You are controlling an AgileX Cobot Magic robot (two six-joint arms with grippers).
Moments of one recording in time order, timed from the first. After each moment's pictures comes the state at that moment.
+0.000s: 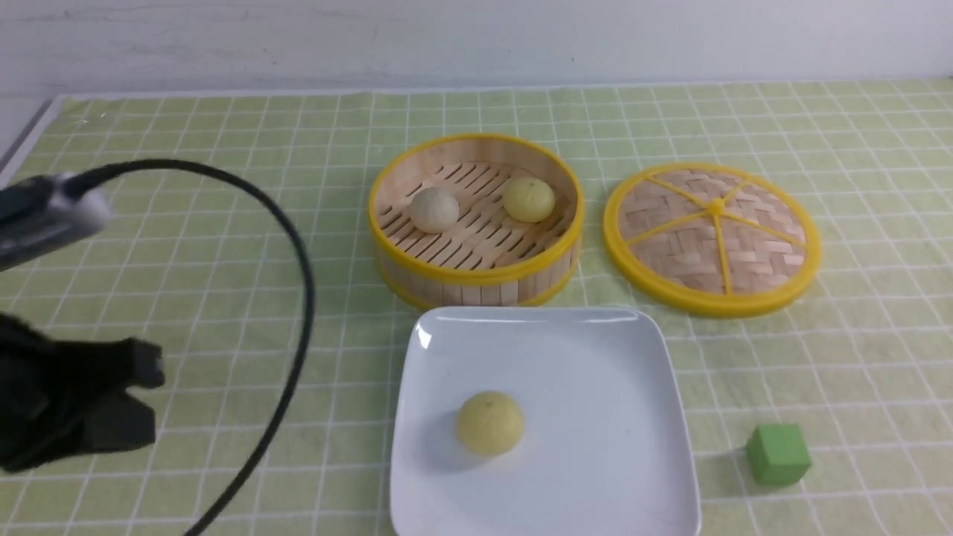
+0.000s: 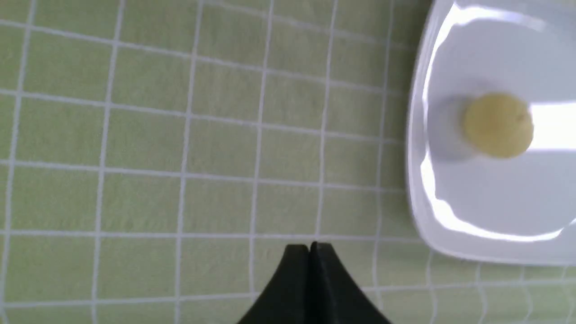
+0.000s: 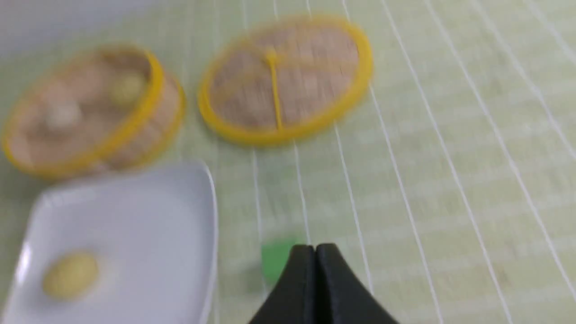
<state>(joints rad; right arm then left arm) 0.05 0.66 -0.83 0.15 1.04 0.27 0.00 1.13 -0.89 -0.30 1.07 0.05</state>
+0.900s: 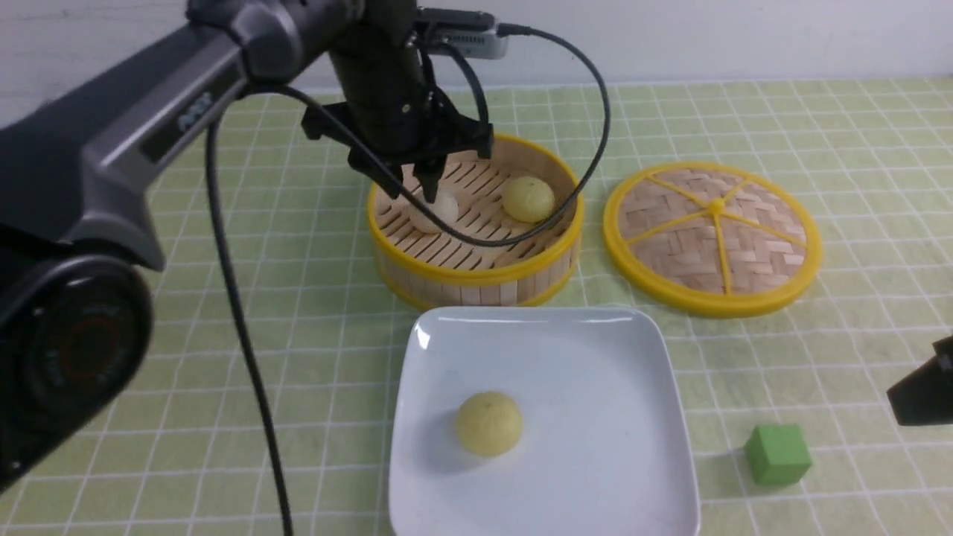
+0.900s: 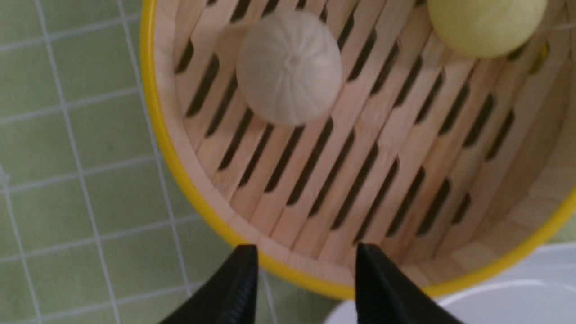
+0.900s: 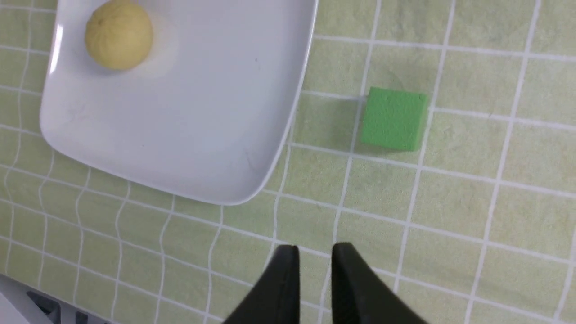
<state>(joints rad) 0.05 1.07 -0.91 0.48 1.13 -0.18 -0.48 2.17 -2.15 0.13 1.22 -0.25</state>
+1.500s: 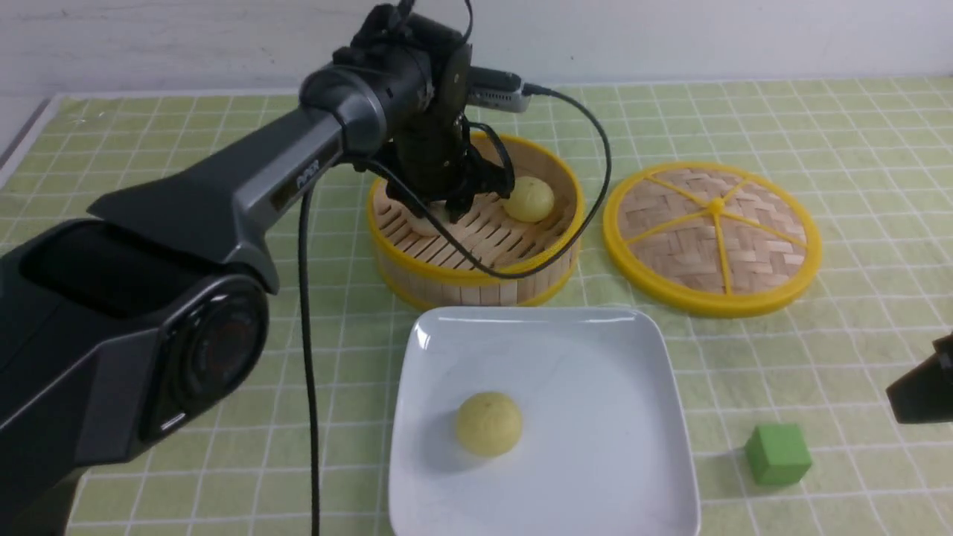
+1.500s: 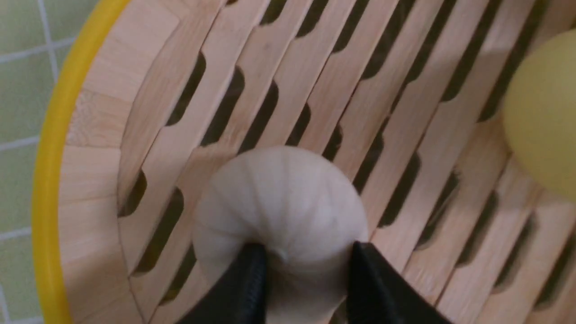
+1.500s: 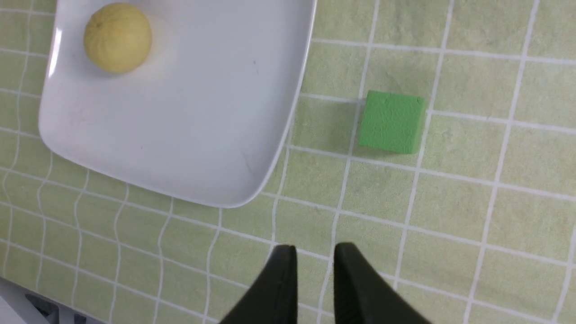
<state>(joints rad) 0.05 1.07 -0.91 0.47 1.13 -0.18 -0.48 2.38 -2.21 0.21 1.05 -0.28</state>
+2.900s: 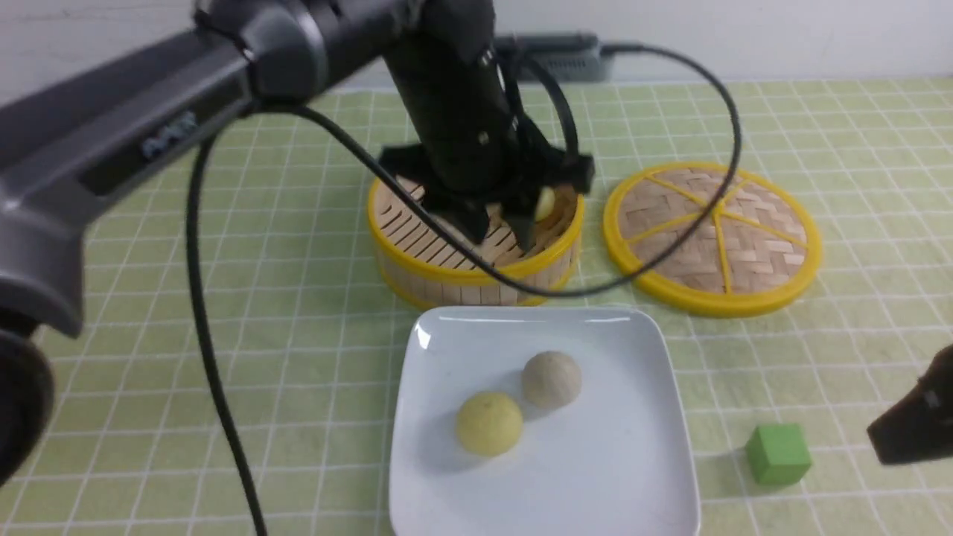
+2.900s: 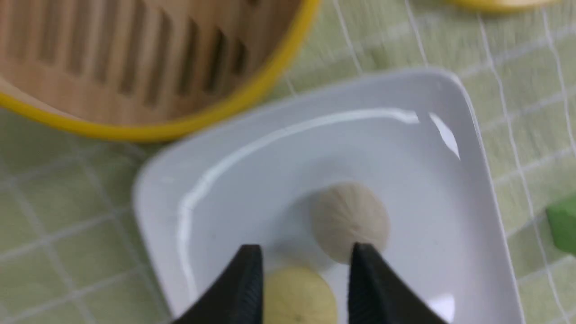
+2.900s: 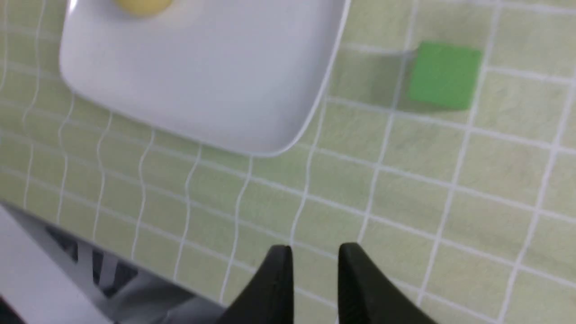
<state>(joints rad) 0.17 1.09 -0.90 0.48 1.20 -0.17 -0.61 1.91 -1.95 0.00 1.23 -0.28</state>
